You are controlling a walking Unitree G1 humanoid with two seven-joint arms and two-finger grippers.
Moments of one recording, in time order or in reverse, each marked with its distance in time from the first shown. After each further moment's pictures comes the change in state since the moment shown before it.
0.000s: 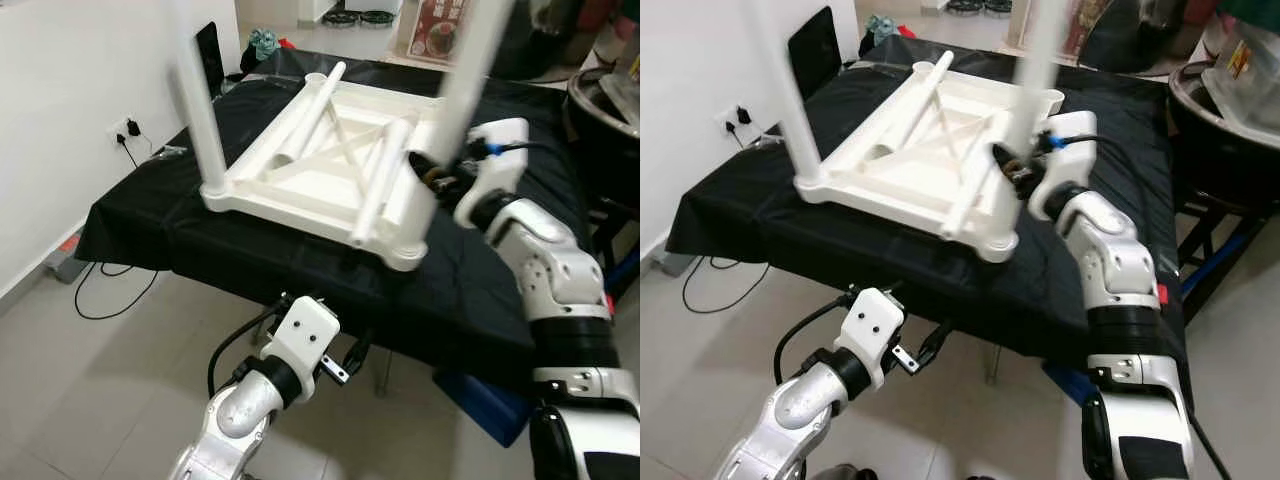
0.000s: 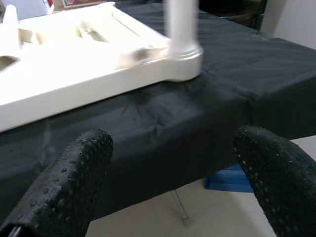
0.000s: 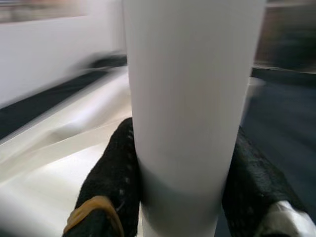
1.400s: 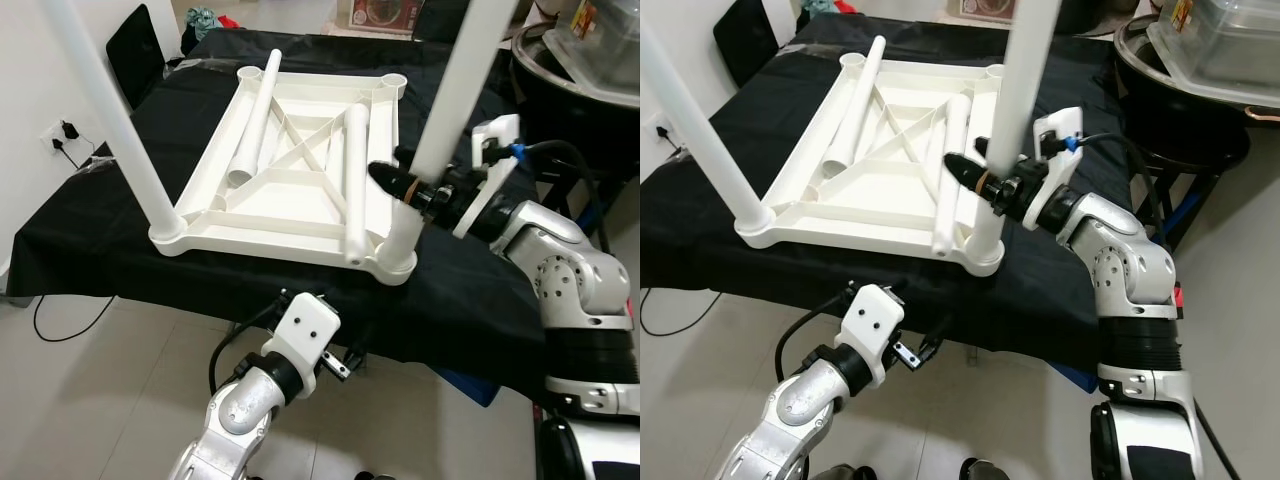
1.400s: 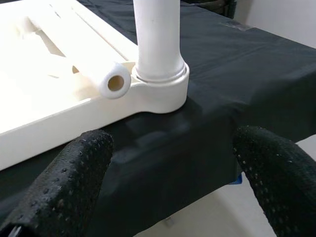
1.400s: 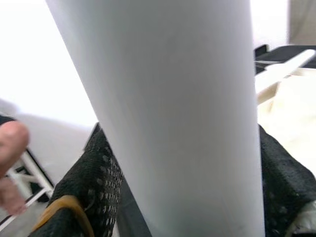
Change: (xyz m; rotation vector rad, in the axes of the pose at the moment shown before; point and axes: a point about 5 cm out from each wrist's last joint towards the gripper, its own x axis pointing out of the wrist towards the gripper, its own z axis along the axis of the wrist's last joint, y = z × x) left arm 0.001 0.000 0.002 0.002 -0.008 0.000; right arm -0.033 0.050 0.024 0.182 -0.028 1.023
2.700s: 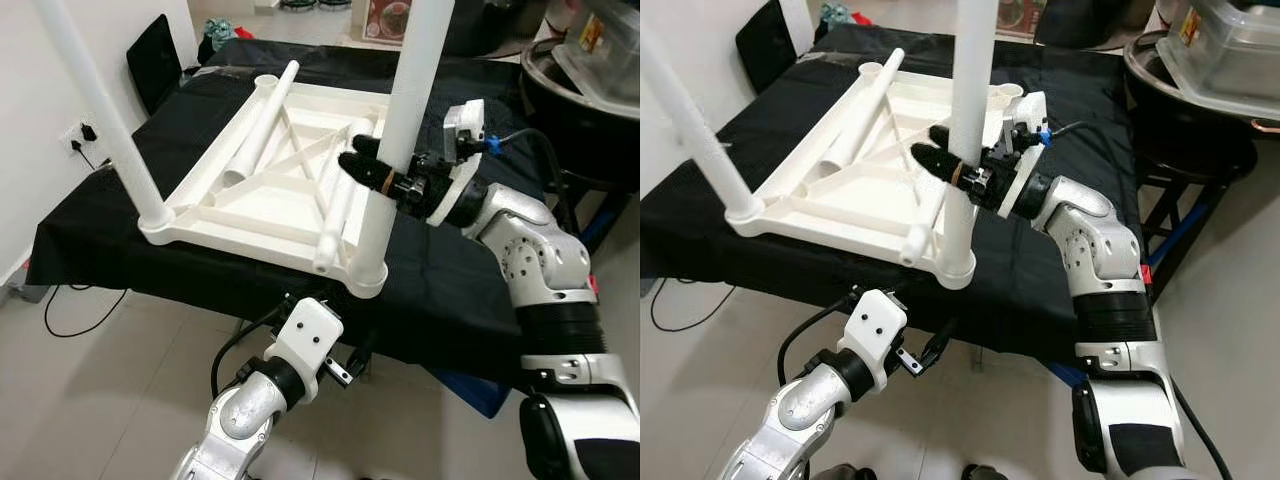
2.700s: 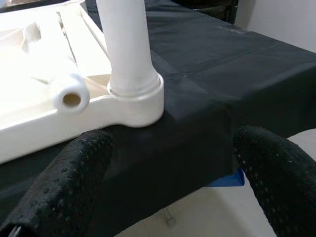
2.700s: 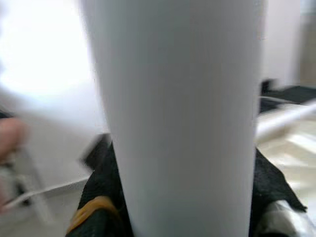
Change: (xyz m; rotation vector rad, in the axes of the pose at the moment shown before) left arm -0.001 -0.002 -0.002 -0.006 0.006 -0.008; right arm 0.031 -0.011 0.002 -0.105 -0.037 -0.124
